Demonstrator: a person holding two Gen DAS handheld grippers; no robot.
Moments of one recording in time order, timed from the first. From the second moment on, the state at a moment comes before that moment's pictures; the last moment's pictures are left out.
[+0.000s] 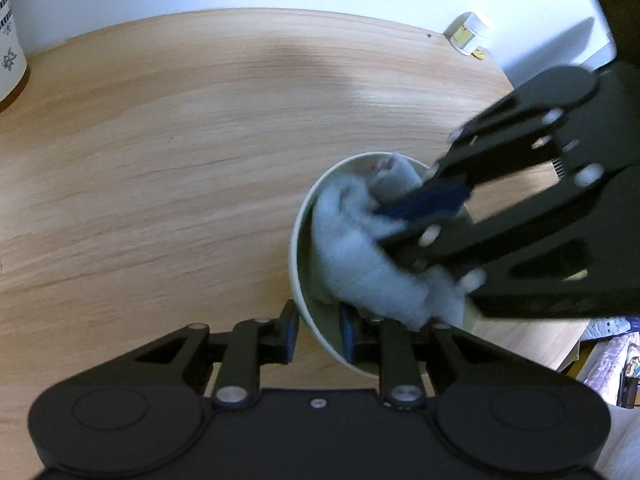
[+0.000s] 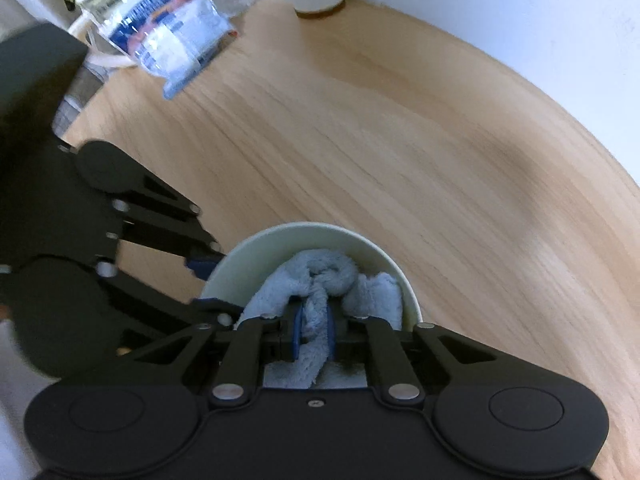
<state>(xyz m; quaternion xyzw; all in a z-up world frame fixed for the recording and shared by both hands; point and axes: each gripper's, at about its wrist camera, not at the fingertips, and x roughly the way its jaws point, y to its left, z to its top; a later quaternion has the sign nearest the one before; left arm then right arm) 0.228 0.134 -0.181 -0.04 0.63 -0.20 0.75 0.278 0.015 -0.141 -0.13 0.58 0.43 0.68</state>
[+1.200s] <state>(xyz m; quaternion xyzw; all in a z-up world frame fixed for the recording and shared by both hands) 0.228 0.146 -0.184 -0.04 0.64 -0.17 0.75 0.265 0.023 -0.150 -0.23 0.53 0.33 0.75</state>
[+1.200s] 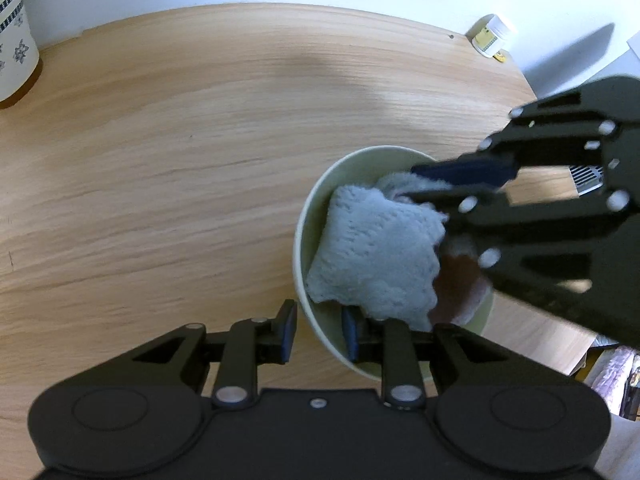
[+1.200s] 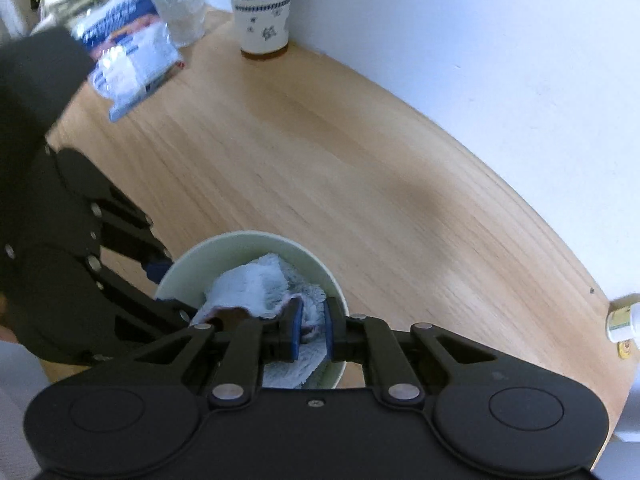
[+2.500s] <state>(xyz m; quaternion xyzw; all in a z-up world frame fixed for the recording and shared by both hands) 0.238 0.157 -0.184 -0.03 0.64 -0.18 0.74 0.232 0.034 -0.162 -0.45 0.41 0.58 0.54</state>
